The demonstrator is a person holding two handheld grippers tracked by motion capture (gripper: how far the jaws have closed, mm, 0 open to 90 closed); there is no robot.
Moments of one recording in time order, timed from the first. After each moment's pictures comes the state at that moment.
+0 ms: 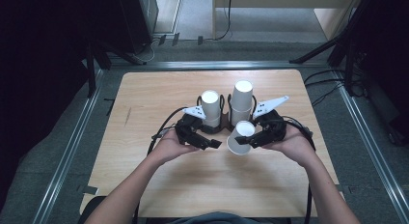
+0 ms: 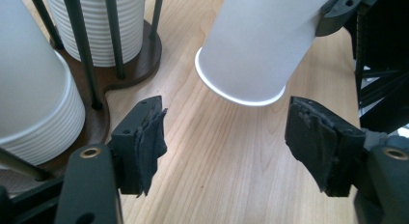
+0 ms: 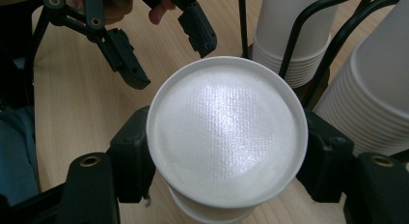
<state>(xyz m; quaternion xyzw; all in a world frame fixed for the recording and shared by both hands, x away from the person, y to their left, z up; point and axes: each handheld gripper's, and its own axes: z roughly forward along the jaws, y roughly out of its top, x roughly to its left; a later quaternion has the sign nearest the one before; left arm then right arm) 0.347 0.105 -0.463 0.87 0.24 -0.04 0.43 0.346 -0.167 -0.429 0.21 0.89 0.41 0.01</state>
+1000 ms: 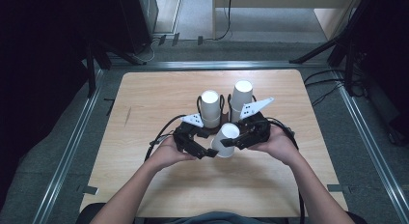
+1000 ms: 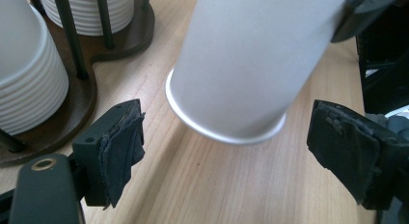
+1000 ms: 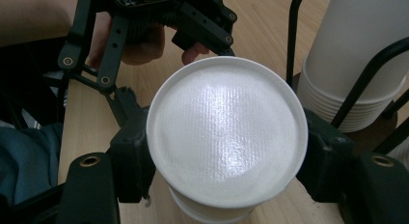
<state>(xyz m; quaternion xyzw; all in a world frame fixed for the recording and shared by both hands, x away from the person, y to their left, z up) 0.337 0.110 -0.483 0.87 0.24 -0.05 0.43 0.352 -0.134 -0.444 0.17 0.88 0.45 -0.04</state>
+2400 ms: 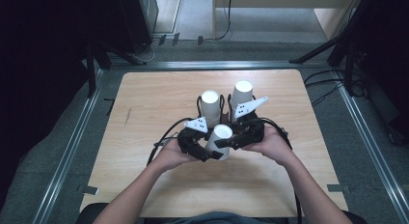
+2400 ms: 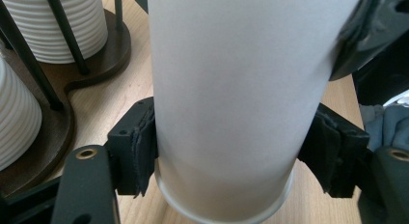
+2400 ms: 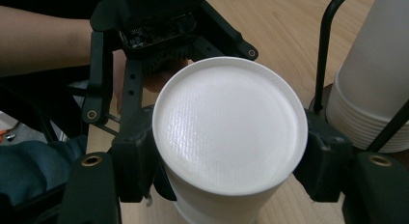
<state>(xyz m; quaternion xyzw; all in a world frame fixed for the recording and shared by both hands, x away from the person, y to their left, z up) 0.329 0.098 -0.485 0.88 0.19 -0.04 0.44 0.352 -0.120 -0.445 0.17 0.87 0.46 -0.08</state>
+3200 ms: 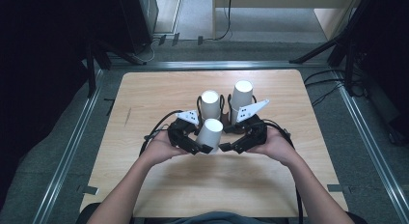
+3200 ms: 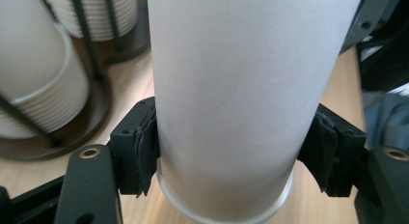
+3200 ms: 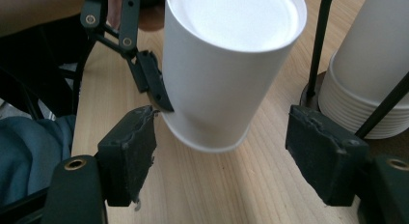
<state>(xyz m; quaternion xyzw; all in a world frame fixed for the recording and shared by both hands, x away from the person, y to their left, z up) 0.340 0.127 -0.463 0.90 0.20 -0.03 0.39 0.350 -0.127 -0.451 0.15 0.88 0.44 -0.06</state>
